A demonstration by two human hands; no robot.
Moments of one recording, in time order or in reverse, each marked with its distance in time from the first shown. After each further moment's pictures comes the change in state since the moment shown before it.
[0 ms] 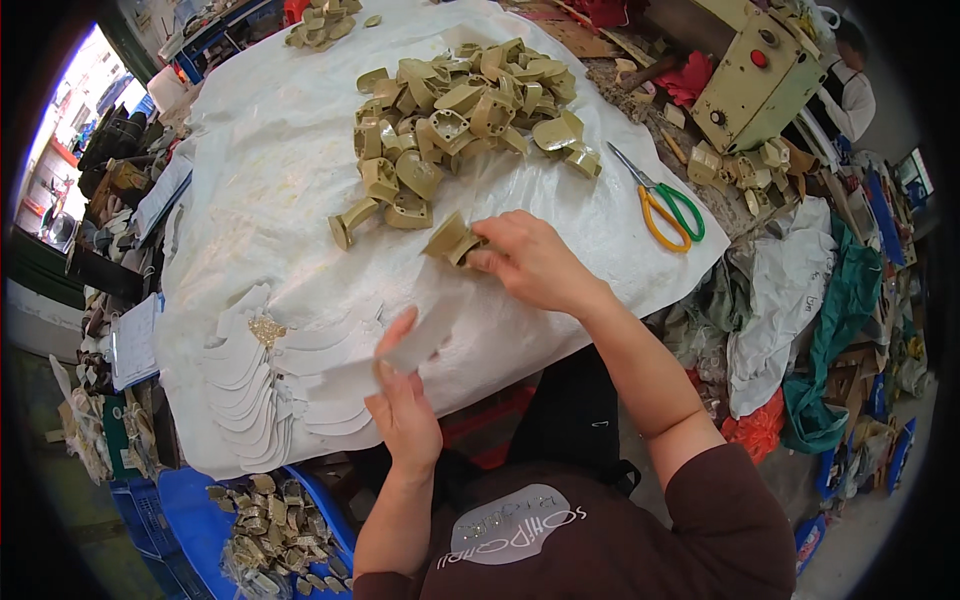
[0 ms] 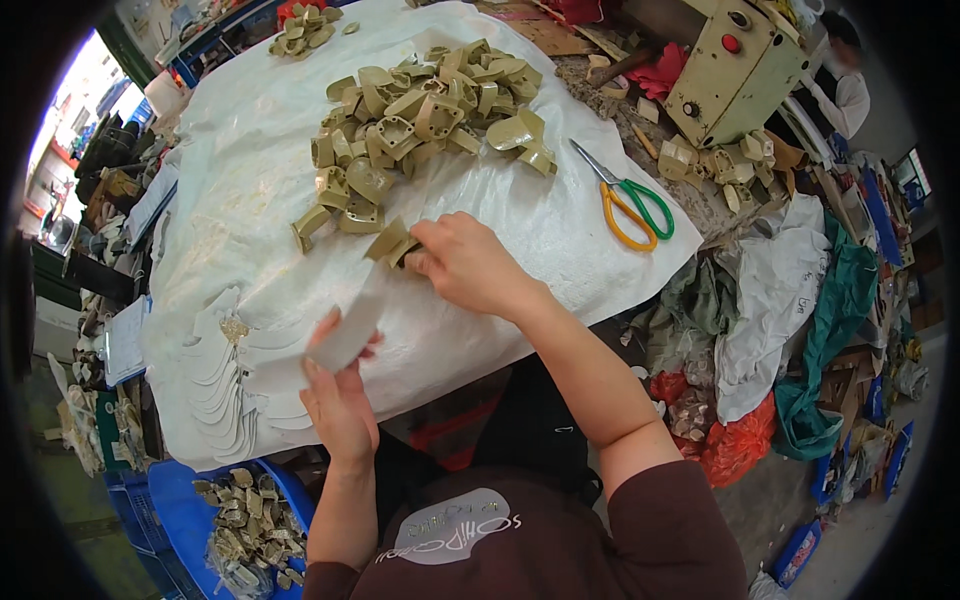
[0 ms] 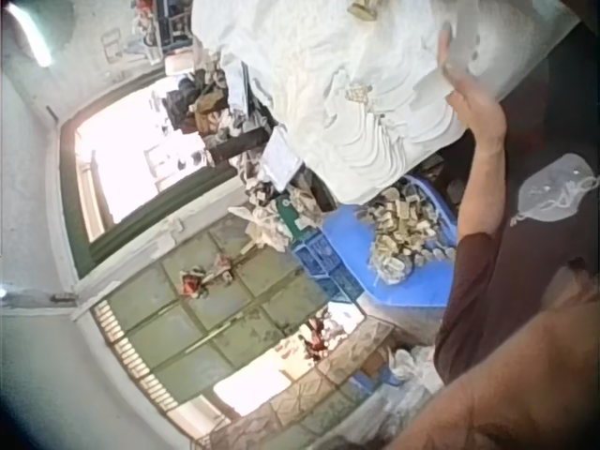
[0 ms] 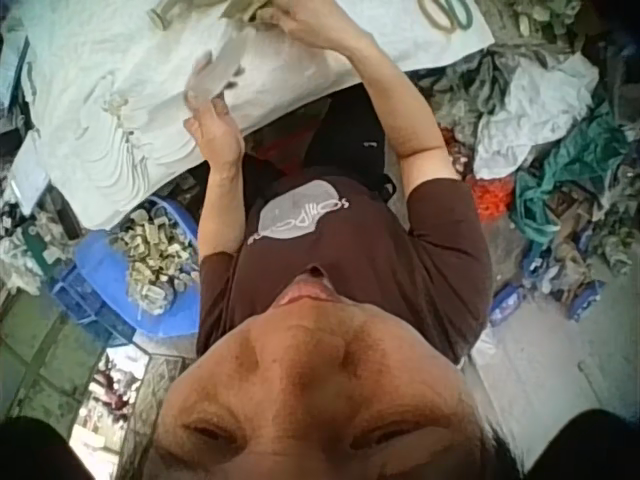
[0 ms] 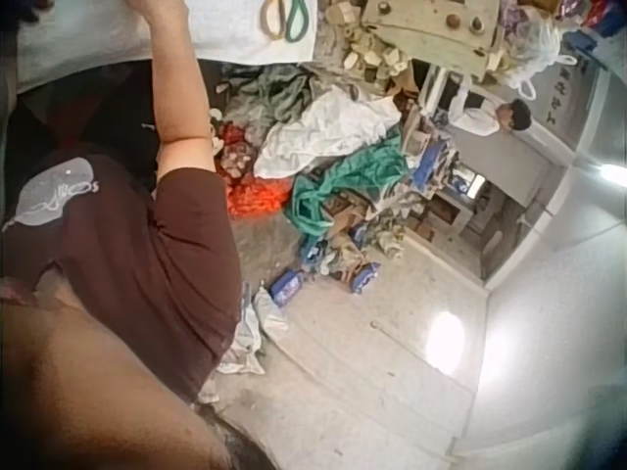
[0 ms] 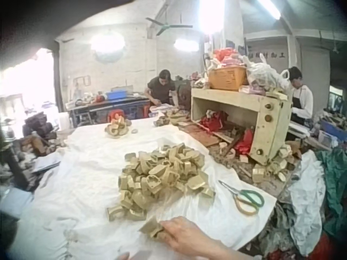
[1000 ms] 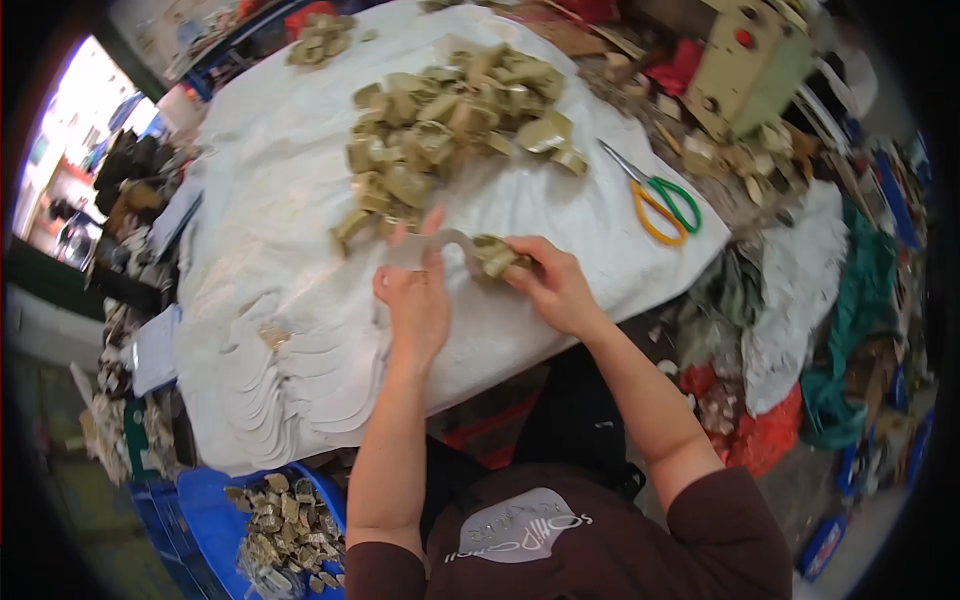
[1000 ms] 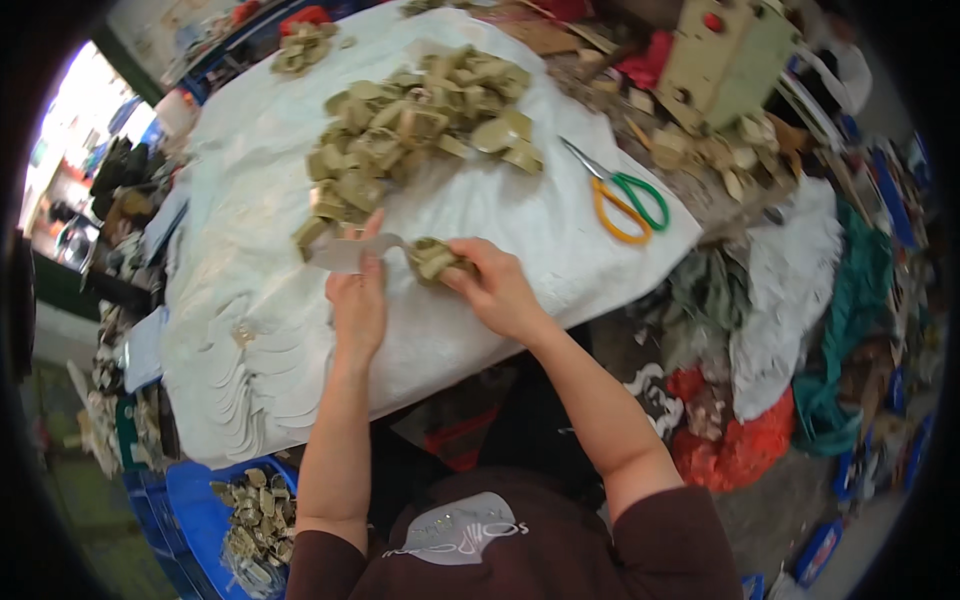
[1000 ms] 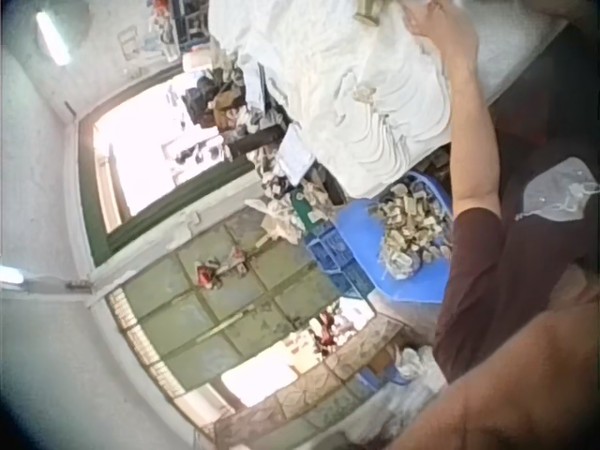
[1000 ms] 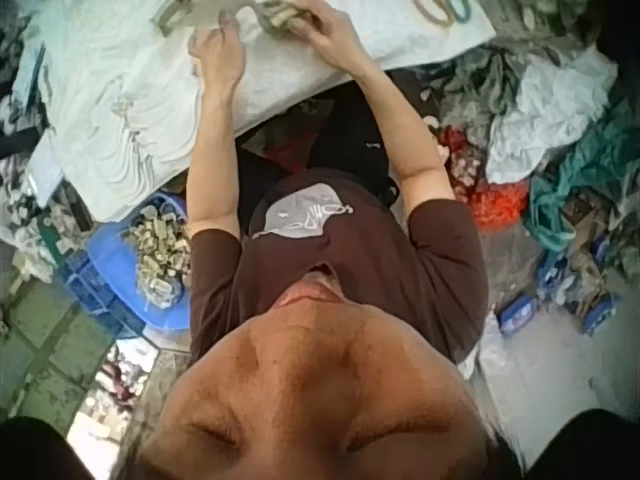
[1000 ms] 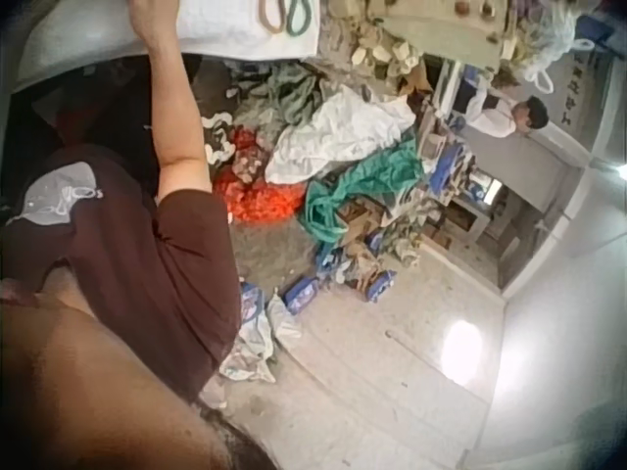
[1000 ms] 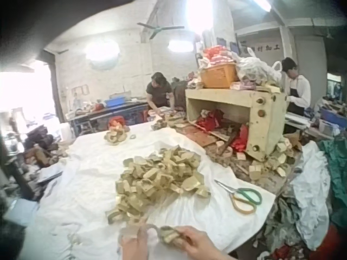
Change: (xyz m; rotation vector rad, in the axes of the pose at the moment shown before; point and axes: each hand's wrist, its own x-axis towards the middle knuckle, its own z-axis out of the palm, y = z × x) left_hand 0.086 -0.047 0.029 0.893 -0.148 0.299; right_hand -0.046 0.031 0.020 0.591 0.268 0.118
